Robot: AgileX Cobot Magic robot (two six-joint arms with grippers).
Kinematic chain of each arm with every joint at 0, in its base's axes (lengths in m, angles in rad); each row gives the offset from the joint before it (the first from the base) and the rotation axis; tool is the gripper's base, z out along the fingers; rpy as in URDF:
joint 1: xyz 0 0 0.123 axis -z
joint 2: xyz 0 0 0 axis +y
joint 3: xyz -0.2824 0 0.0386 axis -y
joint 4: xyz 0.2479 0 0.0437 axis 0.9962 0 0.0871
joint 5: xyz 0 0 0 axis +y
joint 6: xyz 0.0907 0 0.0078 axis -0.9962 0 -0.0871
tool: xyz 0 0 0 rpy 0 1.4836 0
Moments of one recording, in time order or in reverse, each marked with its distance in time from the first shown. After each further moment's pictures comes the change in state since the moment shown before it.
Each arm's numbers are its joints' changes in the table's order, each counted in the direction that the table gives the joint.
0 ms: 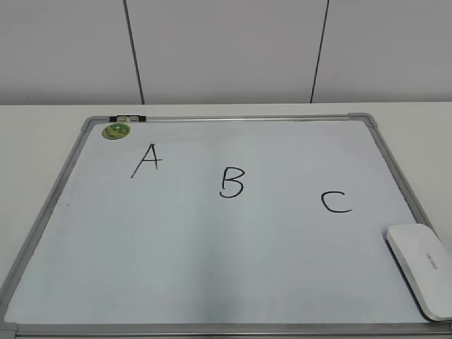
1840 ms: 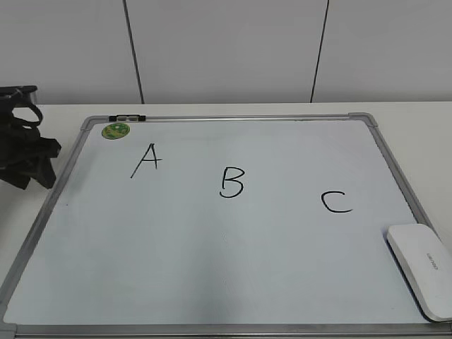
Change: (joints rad) left arm 0.000 1.870 0.755 -0.134 -0.318 -0.085; right arm 0.000 0.000 0.000 0.000 0.000 0.000
